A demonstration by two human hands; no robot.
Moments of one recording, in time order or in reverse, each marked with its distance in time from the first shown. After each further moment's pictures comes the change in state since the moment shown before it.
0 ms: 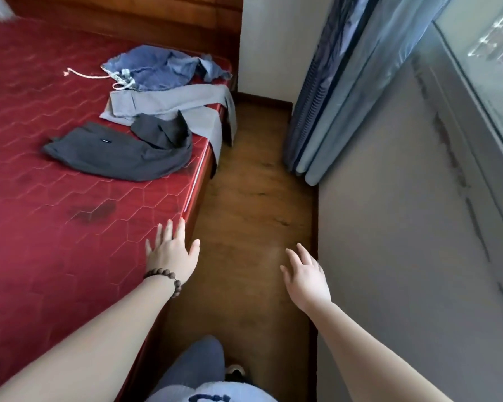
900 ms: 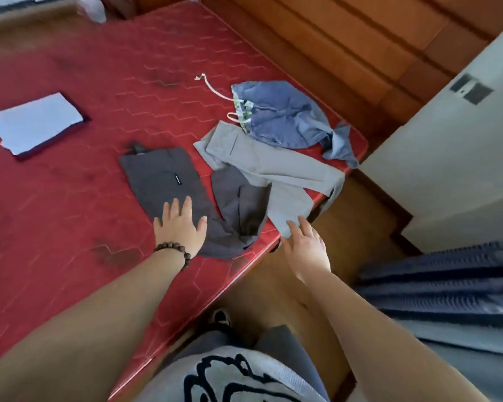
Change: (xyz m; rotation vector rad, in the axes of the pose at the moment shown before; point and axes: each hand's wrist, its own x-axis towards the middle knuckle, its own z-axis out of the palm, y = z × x) left_hand 0.454 -0.055 -0.108 -0.251 0.127 -0.611; right_hand 0.566 -0.305 -0.117 -0.253 -0.140 -0.572
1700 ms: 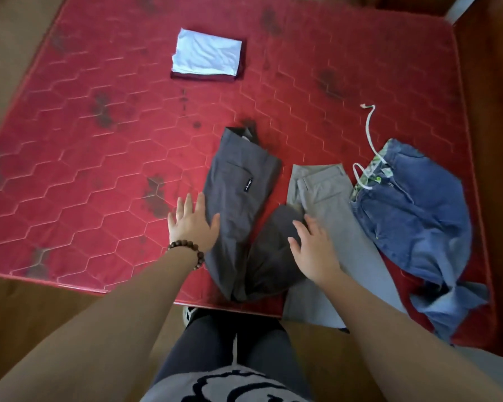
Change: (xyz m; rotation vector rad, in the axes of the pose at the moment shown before) left_hand 0.102 0.042 0.014 -0.251 0.126 -0.821; right_hand 0.314 -0.088 -0.033 -0.333 -0.313 -0.905
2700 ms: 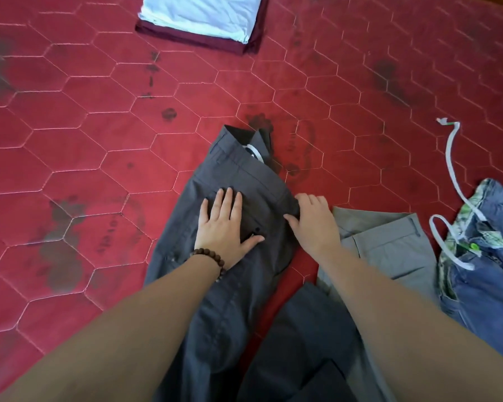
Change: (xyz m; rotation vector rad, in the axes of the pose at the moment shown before) left_hand 0.312 0.031 0.239 0.139 0.121 0.326; right_hand 0.380 0.041 0.151 -0.080 0.185 -0.145
